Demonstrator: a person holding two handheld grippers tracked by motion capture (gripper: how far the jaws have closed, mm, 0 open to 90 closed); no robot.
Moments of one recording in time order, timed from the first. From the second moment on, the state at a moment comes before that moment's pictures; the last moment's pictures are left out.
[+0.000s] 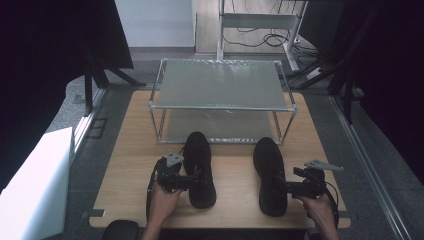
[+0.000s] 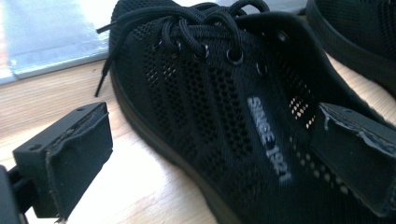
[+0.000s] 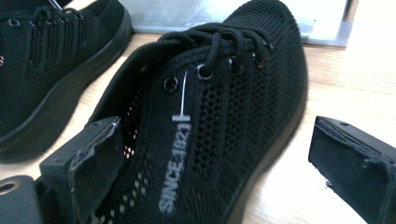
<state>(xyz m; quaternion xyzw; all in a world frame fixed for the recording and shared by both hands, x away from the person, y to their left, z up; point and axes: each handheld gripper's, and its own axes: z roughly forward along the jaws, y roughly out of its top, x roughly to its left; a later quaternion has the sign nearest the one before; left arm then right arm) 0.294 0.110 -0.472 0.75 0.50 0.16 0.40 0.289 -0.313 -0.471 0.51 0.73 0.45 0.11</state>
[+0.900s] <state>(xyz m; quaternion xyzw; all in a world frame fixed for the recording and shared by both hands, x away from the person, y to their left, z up) 0.314 0.118 -0.488 0.75 0.51 0.18 0.38 0.309 -0.287 -0.488 0.52 0.73 0.35 0.25</state>
